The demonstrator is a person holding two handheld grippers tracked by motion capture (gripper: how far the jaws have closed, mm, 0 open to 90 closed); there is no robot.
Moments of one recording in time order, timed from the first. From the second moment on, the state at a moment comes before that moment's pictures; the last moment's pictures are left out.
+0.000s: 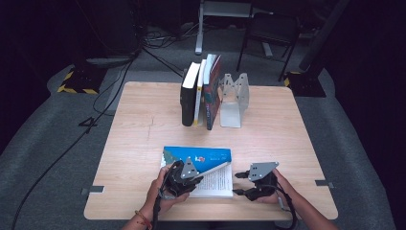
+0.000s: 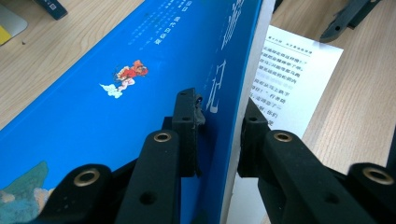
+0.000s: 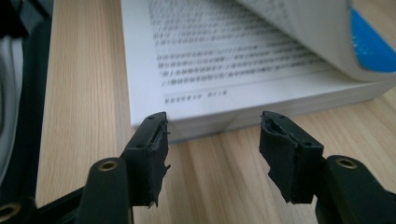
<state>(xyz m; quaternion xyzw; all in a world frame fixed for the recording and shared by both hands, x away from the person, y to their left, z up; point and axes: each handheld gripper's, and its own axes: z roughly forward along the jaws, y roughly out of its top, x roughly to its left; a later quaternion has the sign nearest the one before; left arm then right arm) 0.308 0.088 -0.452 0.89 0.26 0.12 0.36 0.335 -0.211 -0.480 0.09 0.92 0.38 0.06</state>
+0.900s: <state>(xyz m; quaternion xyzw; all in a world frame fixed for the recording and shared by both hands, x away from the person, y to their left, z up) 0.290 0.053 -0.462 0.93 0.19 0.11 0.31 0.335 -0.202 -0.464 0.14 0.88 0.45 0.09</state>
